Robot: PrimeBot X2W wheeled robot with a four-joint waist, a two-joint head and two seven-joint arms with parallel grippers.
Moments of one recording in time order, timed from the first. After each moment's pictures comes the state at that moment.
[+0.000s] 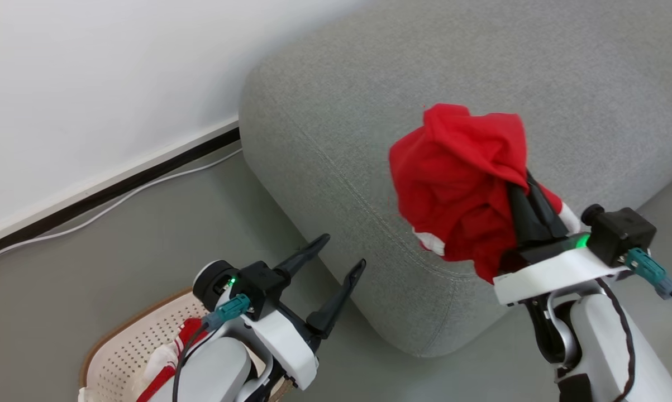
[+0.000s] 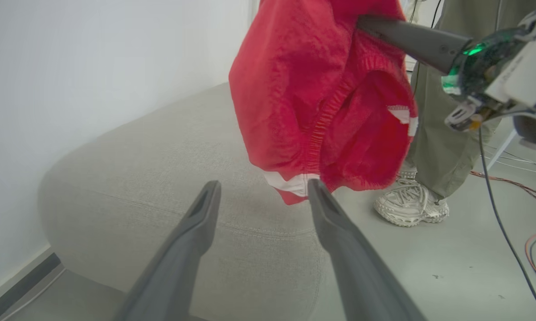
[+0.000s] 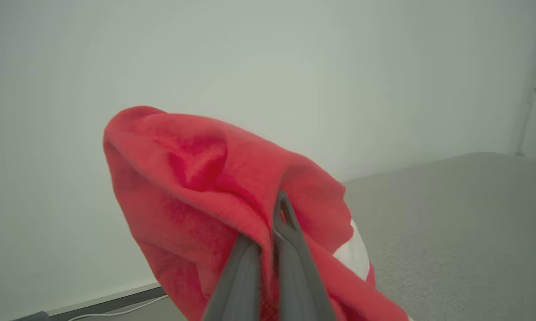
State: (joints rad) left arm -0.42 0.20 -0.76 0.37 -0.49 -0.13 -0.26; right arm -0.37 -0.06 0.21 0.27 0.31 0.13 -0.26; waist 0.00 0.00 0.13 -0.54
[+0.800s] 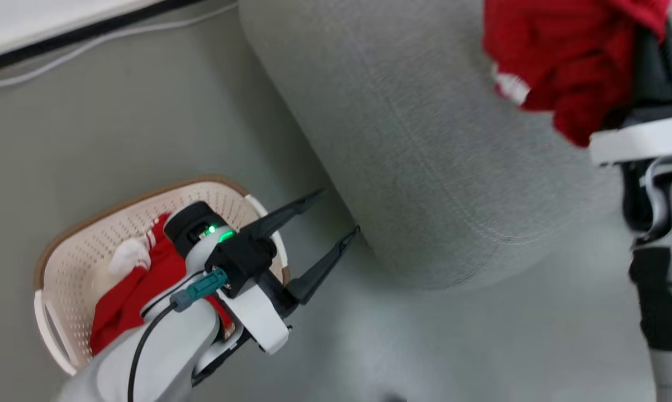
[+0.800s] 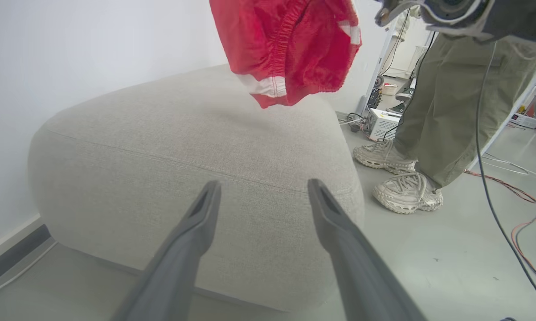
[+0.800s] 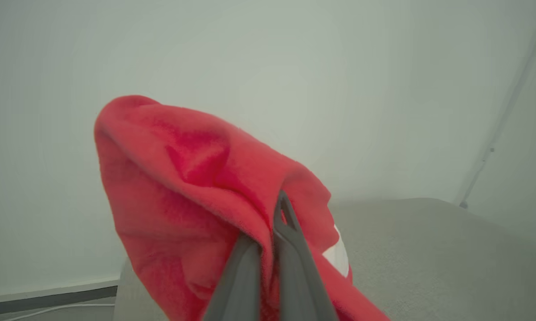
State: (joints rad) left arm -0.56 0.38 -0.86 0.19 -0.47 -0.13 -0.26; right arm -0.67 -0.10 -0.02 0.33 0.19 0.13 -0.26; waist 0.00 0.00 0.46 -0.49
